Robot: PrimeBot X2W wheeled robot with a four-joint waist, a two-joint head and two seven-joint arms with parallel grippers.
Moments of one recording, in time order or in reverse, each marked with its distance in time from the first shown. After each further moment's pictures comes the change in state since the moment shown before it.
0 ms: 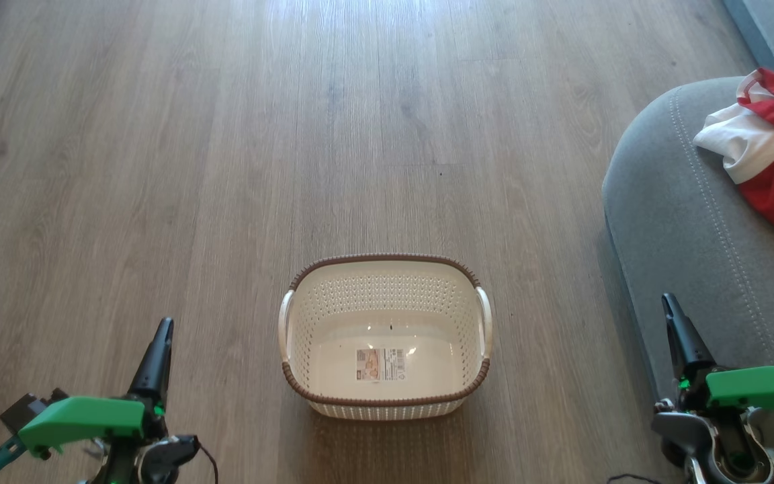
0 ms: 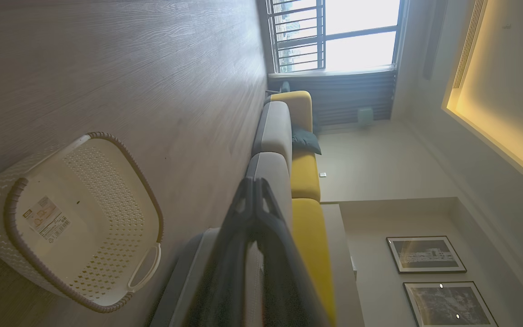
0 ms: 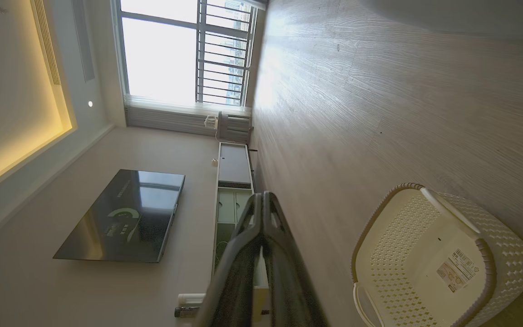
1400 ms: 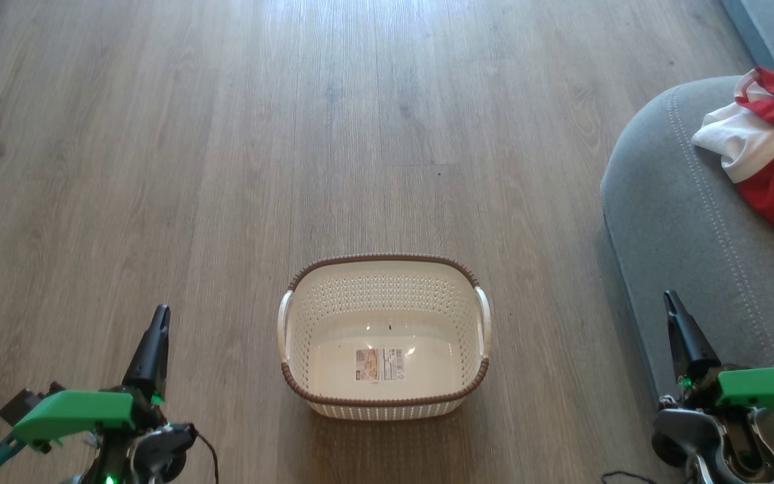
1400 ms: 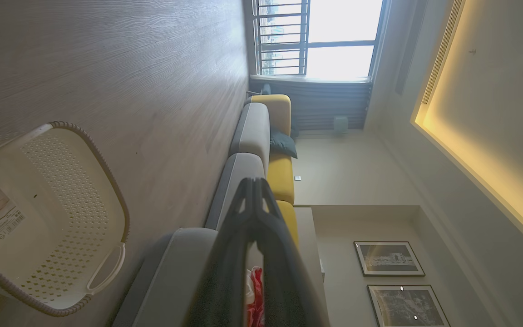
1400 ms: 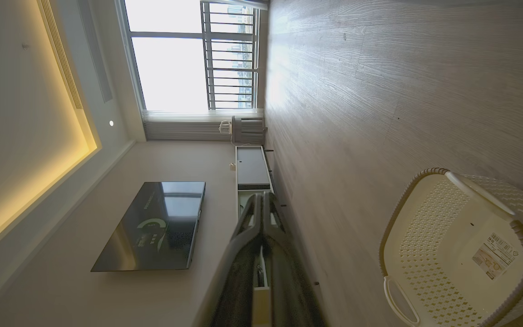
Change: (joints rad) left arm -0.016 -0.007 0.014 -0.014 -0.108 -0.011 0.027; right arm 0.000 0.000 -0.007 -0.007 0.134 0.000 0.031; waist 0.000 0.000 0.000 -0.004
